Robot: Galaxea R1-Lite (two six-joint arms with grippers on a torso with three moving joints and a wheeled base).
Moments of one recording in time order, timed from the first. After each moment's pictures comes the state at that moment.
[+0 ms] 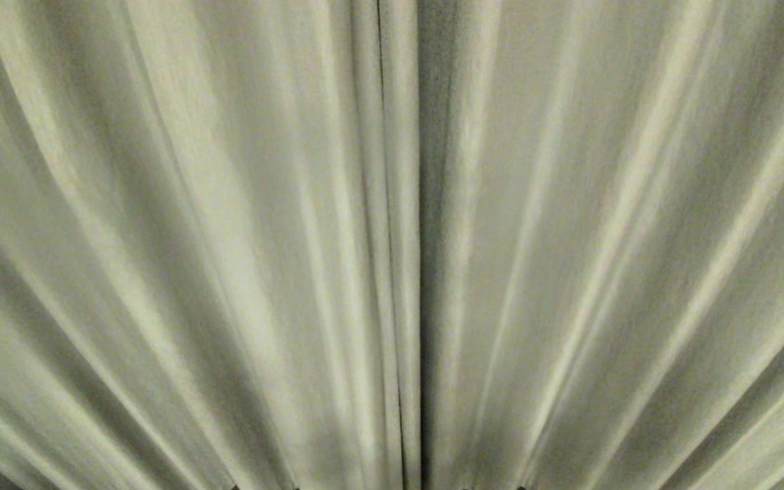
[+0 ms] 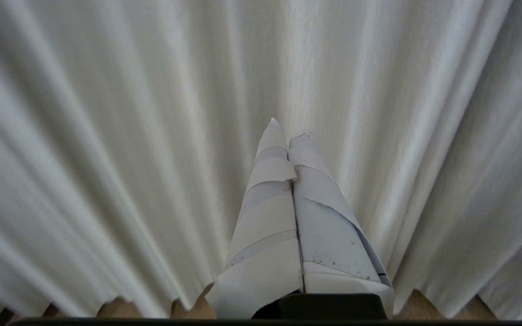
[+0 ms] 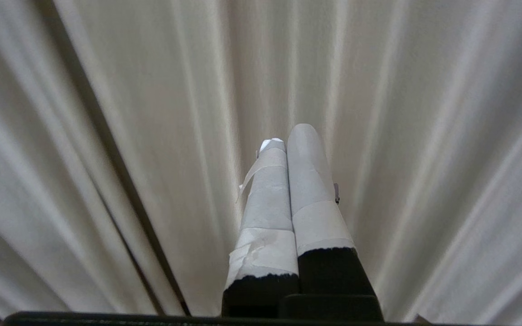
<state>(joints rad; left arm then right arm) 0.00 0.00 0.00 0.00 -0.01 0.05 0.00 0.00 0.00 -0.06 -0.01 0.03</state>
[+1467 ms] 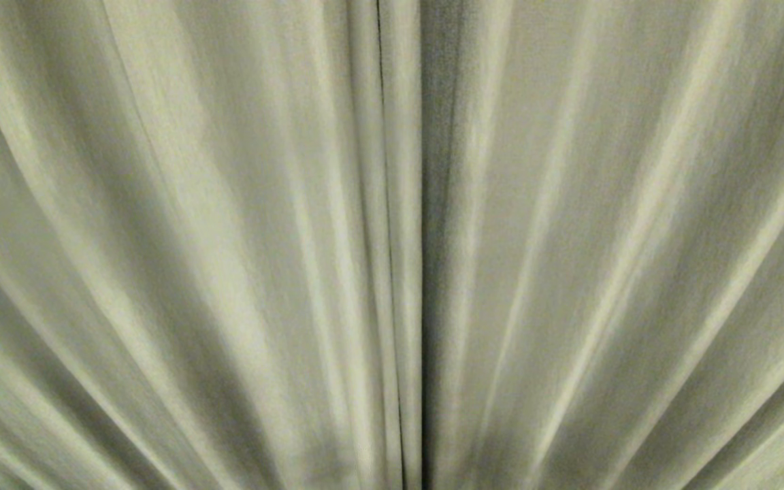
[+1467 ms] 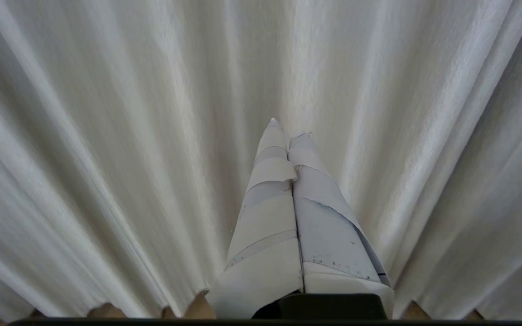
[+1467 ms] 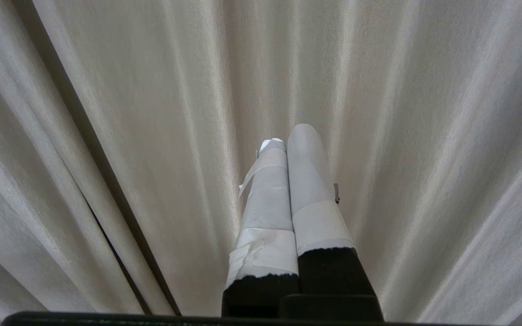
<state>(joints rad) 0.00 0.00 0.00 0.01 -0.01 0.02 0.00 0.00 0.00 -0.06 -0.01 0.03</state>
